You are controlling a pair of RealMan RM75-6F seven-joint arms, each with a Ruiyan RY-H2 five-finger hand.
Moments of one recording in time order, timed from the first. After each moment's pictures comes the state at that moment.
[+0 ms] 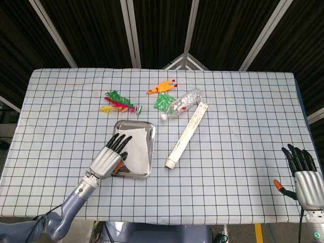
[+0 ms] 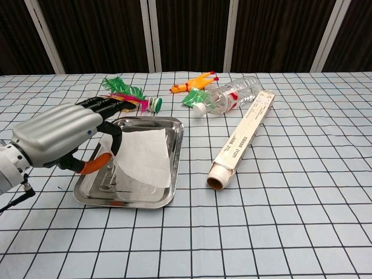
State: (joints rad) left arm -0.57 -1.68 0.00 -1.33 1.56 1.25 0.35; right arm 0.05 -1.12 0.04 -1.53 -1.58 1.55 0.10
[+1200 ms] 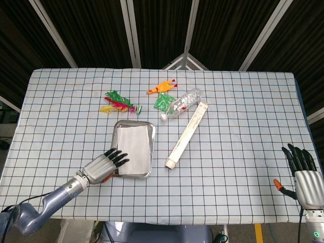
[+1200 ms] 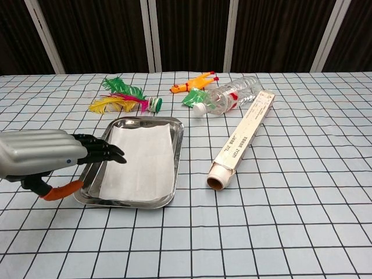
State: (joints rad) left arm -0.70 -1.34 0.07 -1.61 1.51 0.83 0.31; right arm 0.05 -1.13 0.05 -1.54 -1.57 1.54 0.09
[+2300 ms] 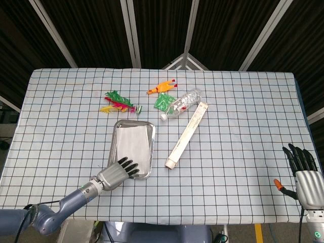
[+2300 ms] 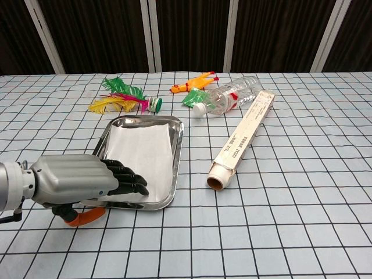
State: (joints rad) left arm -0.78 -1.43 0.07 -1.67 1.25 0.72 0.63; right arm 0.05 -1.12 0.05 -1.54 -1.57 1.55 0.11
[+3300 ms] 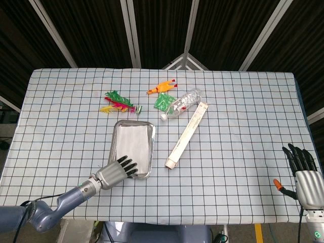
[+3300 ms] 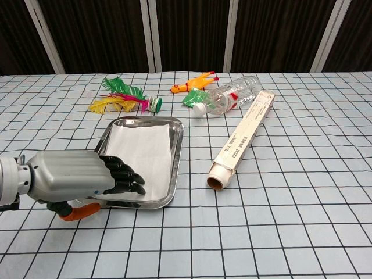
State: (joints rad) left arm -0.82 -1.41 0.11 -1.65 1.33 0.73 0.63; right arm 0.05 -1.12 0.05 -1.54 -1.58 1.55 0.12
